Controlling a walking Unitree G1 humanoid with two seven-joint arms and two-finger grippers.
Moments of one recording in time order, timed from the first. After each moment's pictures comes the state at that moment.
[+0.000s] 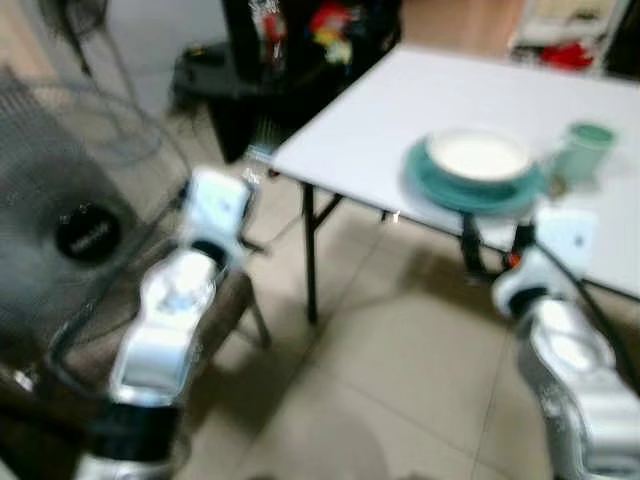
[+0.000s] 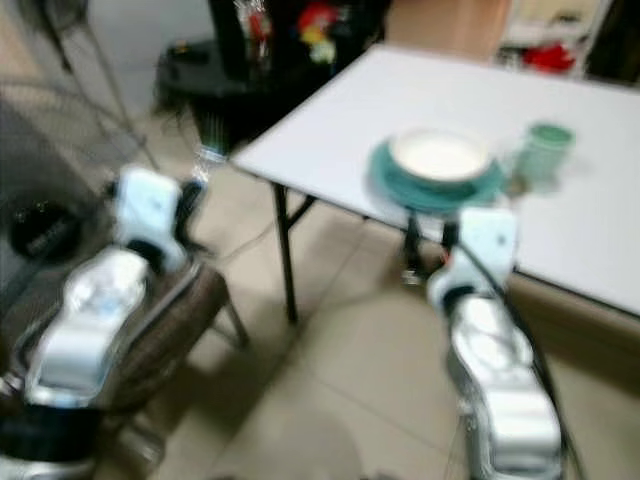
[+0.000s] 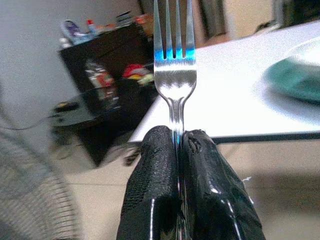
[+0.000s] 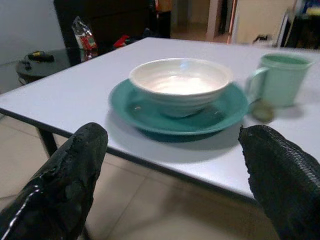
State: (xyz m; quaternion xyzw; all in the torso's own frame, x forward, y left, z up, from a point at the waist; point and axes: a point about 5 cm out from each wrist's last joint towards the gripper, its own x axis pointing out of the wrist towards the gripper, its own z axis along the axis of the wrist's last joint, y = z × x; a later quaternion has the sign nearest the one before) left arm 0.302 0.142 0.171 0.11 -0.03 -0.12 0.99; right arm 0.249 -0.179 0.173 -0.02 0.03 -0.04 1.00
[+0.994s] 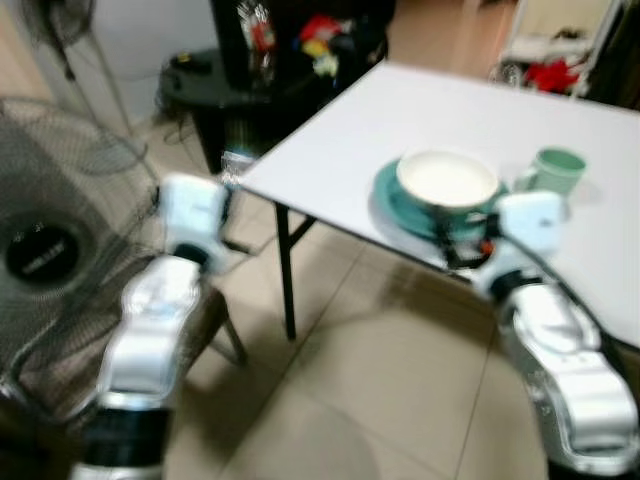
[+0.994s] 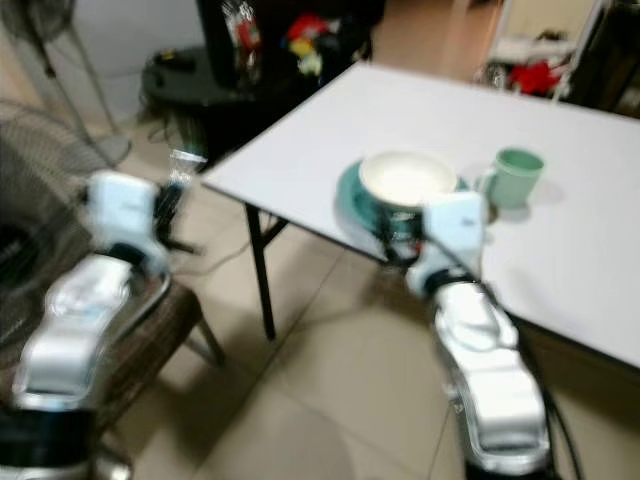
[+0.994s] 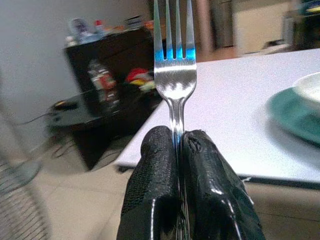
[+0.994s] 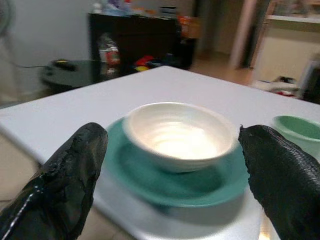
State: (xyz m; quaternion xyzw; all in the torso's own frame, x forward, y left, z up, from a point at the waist) left arm 0.300 0.155 0.168 0.09 -0.03 -0.10 0.99; right arm 0.261 -0.167 0.180 -0.06 0.00 0.02 1.00
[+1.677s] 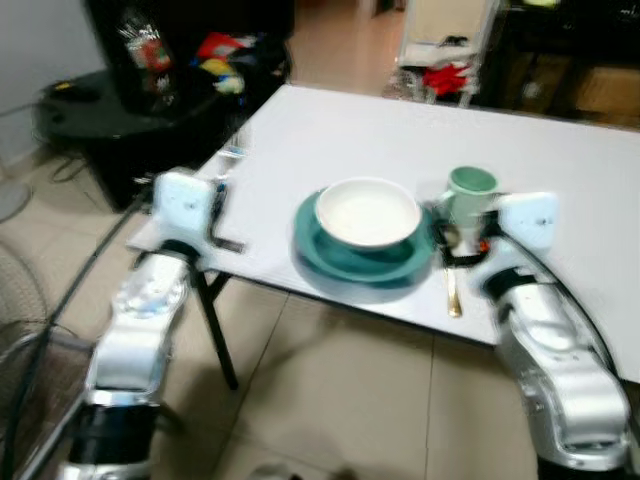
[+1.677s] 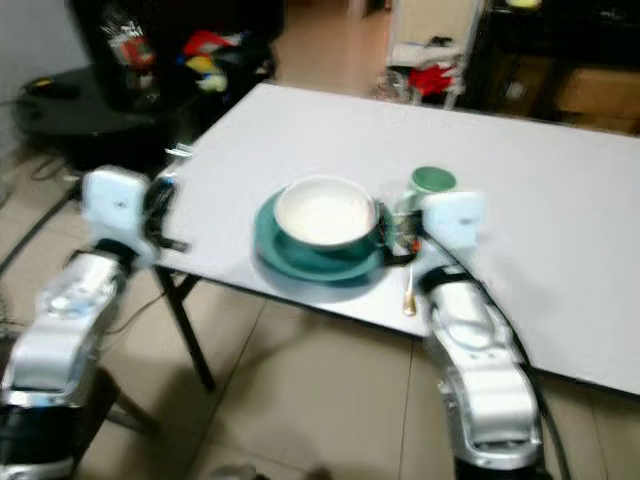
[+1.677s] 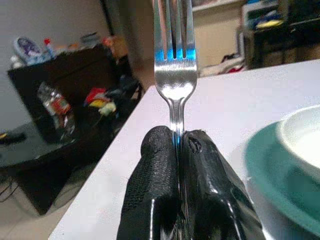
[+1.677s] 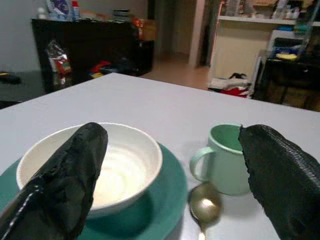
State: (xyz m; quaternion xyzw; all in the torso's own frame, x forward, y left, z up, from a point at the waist) left arm 0.303 0.181 0.169 0.11 -0.03 -0.07 0.99; right arm 0.263 -0.154 0.181 -0.04 -0.01 0.05 1.00
